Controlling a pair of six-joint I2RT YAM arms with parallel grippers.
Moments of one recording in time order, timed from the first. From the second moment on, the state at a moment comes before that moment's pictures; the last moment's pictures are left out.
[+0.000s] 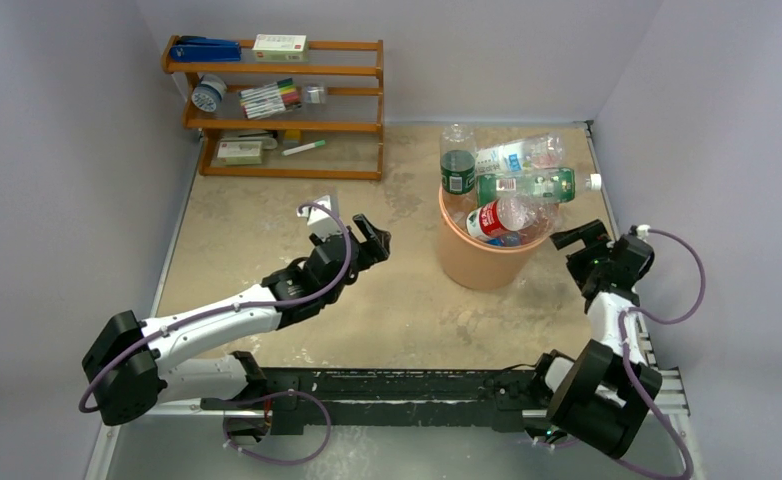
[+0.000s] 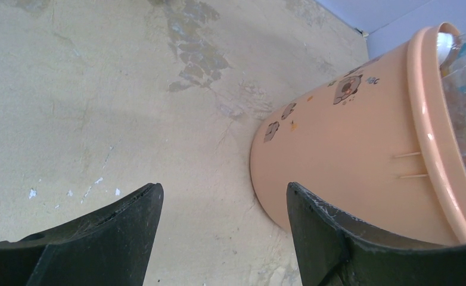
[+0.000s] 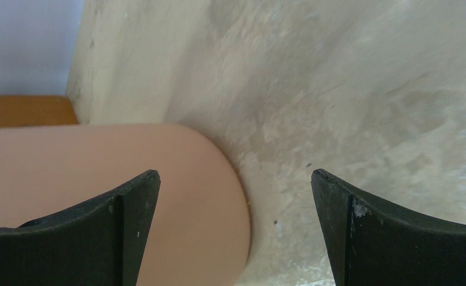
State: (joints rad) left arm -0.94 1.15 0.73 0.02 -0.61 -0.93; right arm -0.57 1.05 0.48 -0.06 -0.36 0.66
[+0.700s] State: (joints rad) left arm -0.94 1.14 0.64 0.04 -0.60 -0.98; right arm -0.11 1.23 0.44 0.25 -0.27 0.92
